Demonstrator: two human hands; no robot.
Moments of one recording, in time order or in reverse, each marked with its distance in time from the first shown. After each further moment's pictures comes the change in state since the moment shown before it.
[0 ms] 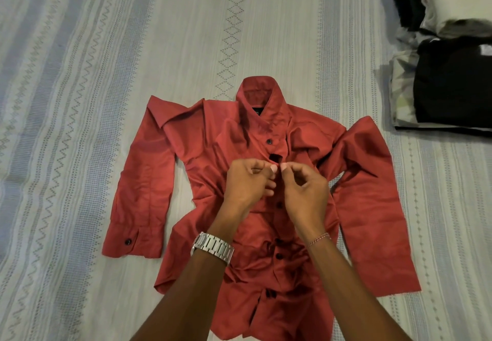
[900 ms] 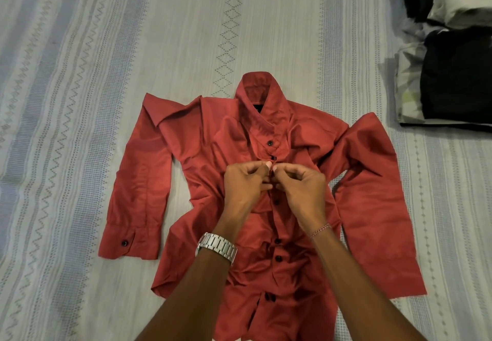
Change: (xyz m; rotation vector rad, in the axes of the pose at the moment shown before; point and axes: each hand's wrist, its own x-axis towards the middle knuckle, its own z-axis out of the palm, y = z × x) left_hand 0.010 -0.018 0.008 -0.108 0.114 0.041; right_hand 0.014 0.008 0.000 0.158 -0.188 0.171
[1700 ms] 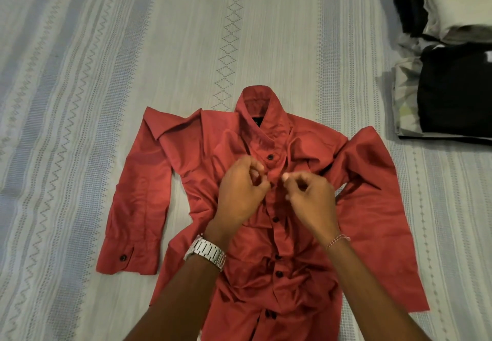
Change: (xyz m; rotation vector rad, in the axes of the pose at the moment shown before) left_hand 0.021 0.002 -0.015 0.603 -0.012 0.459; right_hand 0.016 -0.005 -0.020 -0.403 -0.028 -0.166
